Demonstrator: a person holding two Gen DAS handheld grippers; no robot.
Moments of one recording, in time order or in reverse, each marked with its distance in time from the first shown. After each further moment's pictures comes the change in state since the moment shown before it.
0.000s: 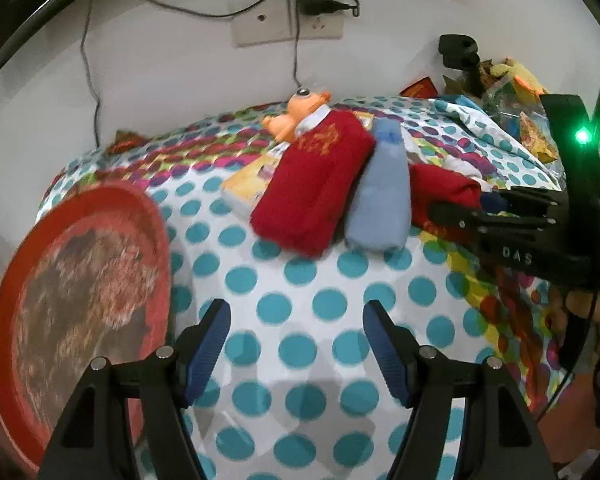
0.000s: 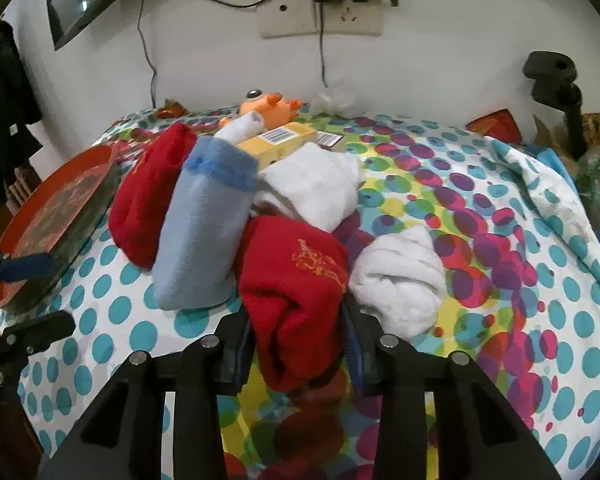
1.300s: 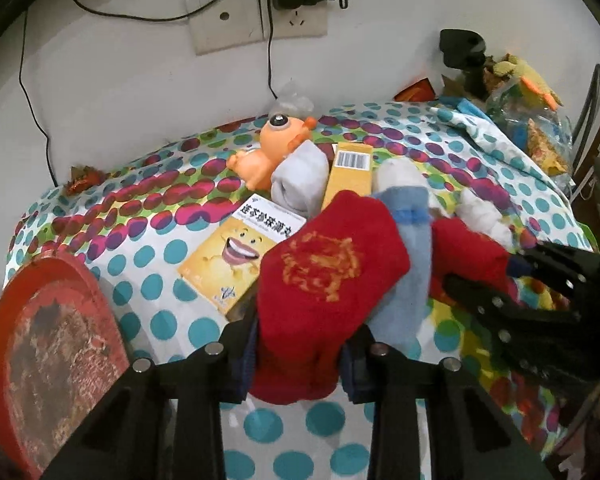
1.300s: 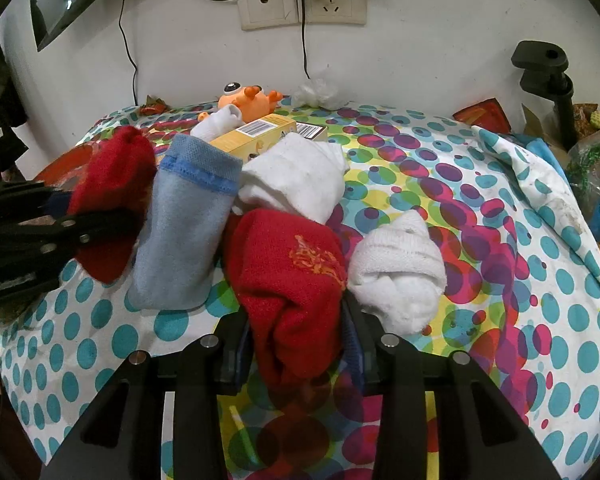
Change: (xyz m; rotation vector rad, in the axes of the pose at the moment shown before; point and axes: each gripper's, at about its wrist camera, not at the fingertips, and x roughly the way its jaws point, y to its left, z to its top) left arm 0.045 -0.001 0.066 0.050 0.036 -0.045; right arm 0.008 -0.006 0.000 0.017 0.025 -0.034
